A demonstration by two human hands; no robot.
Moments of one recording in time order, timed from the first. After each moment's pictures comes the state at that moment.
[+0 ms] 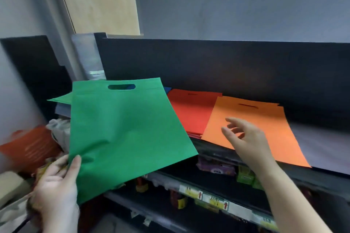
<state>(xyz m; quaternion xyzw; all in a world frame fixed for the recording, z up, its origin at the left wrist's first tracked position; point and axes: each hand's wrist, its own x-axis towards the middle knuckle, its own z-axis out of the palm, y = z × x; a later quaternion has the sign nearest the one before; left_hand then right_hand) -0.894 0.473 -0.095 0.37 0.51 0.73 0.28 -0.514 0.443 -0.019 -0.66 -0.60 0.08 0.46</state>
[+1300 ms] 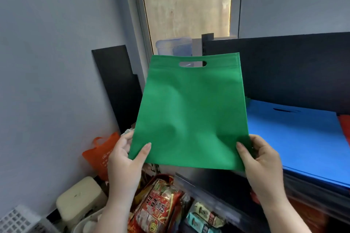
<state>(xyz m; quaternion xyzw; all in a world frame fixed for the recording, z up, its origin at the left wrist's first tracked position) -1.178 0.713 -0.047 0.54 0.55 0.62 0.16 -0.927 0.725 -0.068 -0.52 -0.54 0.23 0.63</state>
